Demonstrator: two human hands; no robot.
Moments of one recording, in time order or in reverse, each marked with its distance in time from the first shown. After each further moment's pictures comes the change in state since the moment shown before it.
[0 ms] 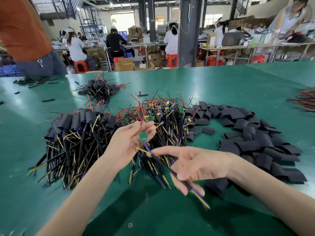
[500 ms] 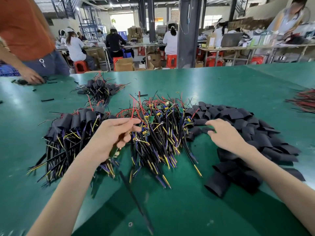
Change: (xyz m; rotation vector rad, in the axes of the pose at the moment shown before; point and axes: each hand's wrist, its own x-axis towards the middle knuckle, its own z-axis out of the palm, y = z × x) left_hand 0.001 0.032 -0.029 0.553 -0.008 0.049; right_hand -0.054 0.010 -0.097 -1.375 1.415 0.390
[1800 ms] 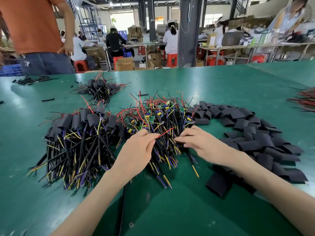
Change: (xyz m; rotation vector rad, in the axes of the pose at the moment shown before) left_hand -0.008 -0.042 0.046 0.978 0.048 0.557; right_hand -0.024 -0.046 0.007 0.092 -0.110 -0.695
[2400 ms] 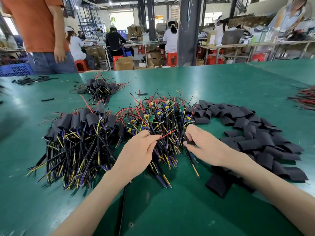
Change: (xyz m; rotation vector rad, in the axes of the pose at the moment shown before) left_hand -0.002 0.000 0.002 0.007 -0.027 0.005; right_hand -0.006 -0.010 0.000 0.101 0.125 0.148
